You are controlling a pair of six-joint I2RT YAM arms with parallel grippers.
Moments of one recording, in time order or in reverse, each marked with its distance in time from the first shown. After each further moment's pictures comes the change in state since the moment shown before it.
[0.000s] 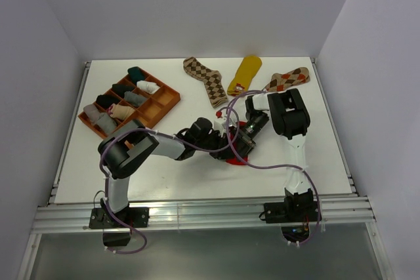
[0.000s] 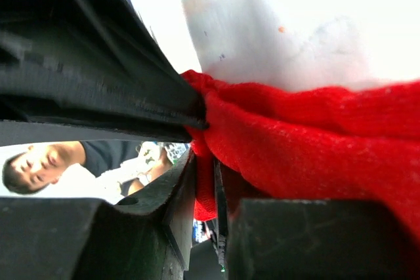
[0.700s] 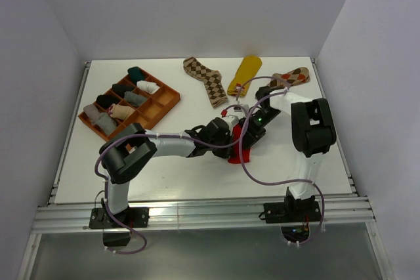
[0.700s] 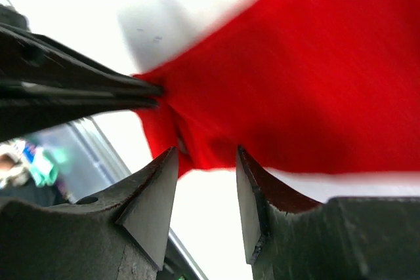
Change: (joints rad) left arm -0.105 -0.018 0.192 -0.407 -0.324 -0.114; right arm -0.047 -0.378 -0.169 0.389 0.233 0.269
